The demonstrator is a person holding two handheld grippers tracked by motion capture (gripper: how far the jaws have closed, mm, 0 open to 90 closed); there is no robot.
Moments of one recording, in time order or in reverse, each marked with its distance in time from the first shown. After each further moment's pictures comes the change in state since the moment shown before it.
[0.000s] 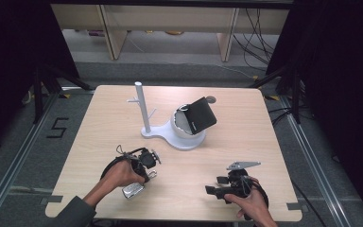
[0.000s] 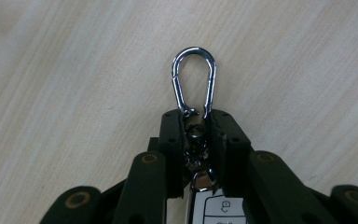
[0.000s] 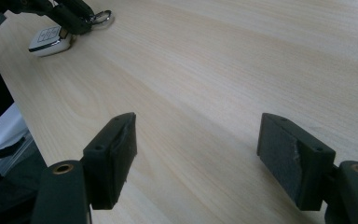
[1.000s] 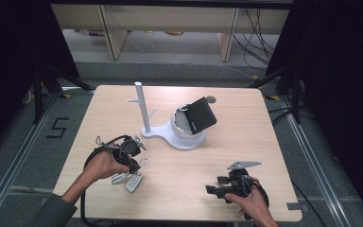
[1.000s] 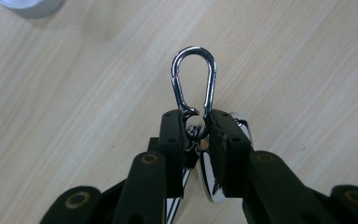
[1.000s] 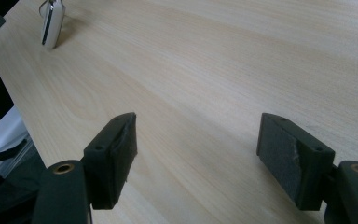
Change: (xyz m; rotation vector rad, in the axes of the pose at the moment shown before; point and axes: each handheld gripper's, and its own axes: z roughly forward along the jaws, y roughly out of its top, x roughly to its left) left arm 0.029 -0.024 -0.059 -0.145 0.011 -0.077; right arm -0.002 0.000 0.001 -0.009 0.021 0.018
